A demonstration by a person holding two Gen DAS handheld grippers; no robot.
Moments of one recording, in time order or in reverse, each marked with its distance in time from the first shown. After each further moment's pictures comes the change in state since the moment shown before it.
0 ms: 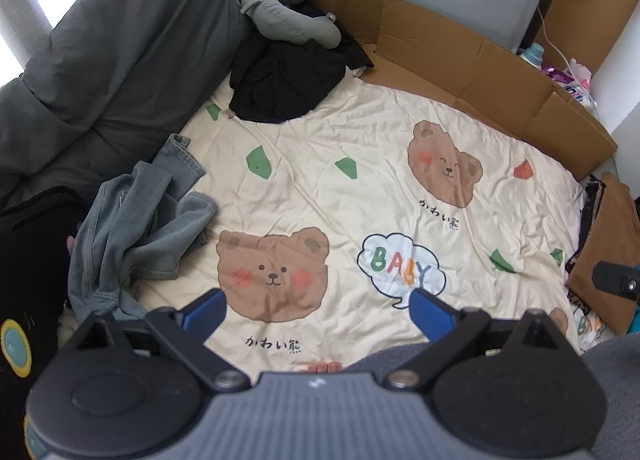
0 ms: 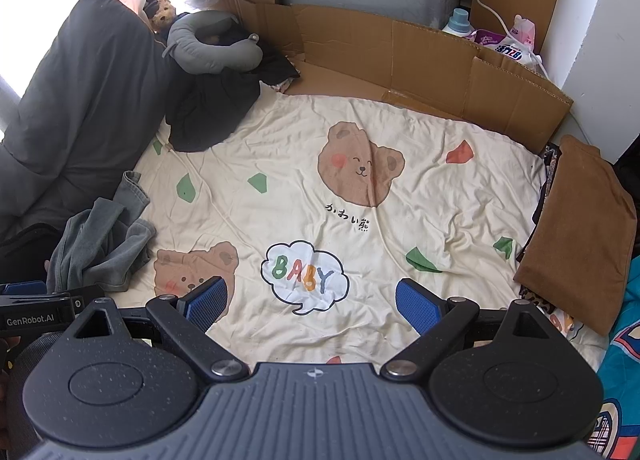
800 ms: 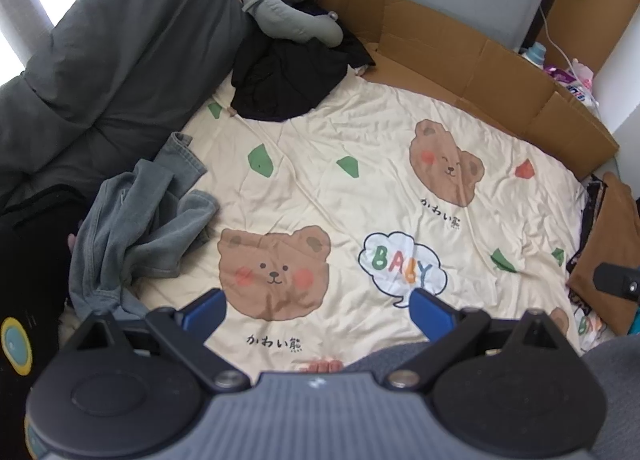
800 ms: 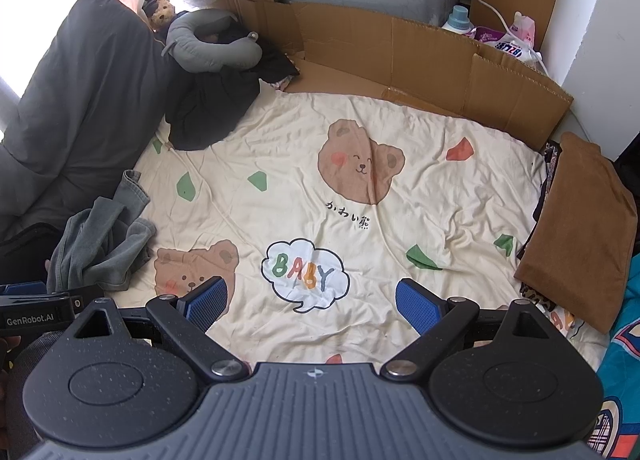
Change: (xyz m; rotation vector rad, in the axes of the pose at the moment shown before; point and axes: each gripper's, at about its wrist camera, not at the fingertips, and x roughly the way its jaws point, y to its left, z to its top) left arm 0.000 -0.001 0.000 0.000 0.003 0.003; right arm 0.001 -0.002 -0.002 0.020 0.008 0.002
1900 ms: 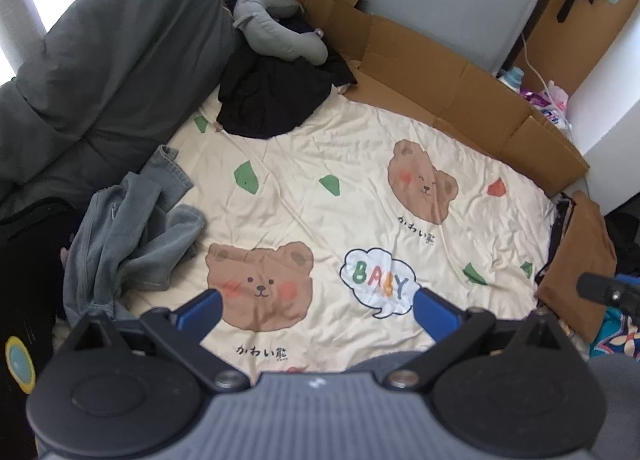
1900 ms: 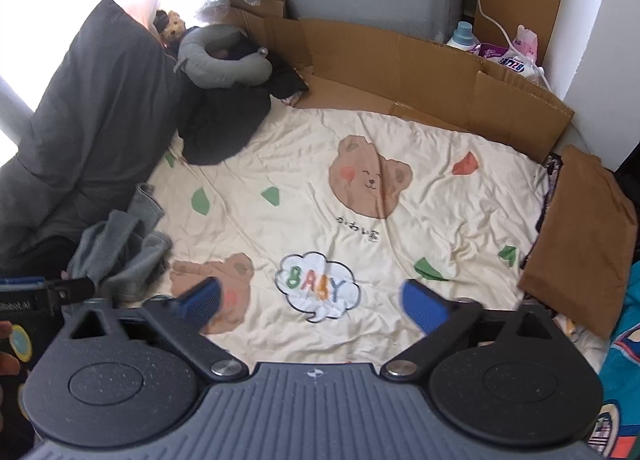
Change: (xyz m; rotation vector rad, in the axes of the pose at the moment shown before) left arm -0.026 0.032 0.023 -0.024 -0.015 -0.120; right arm -0.028 0.009 0.017 0.024 -0.035 0.023
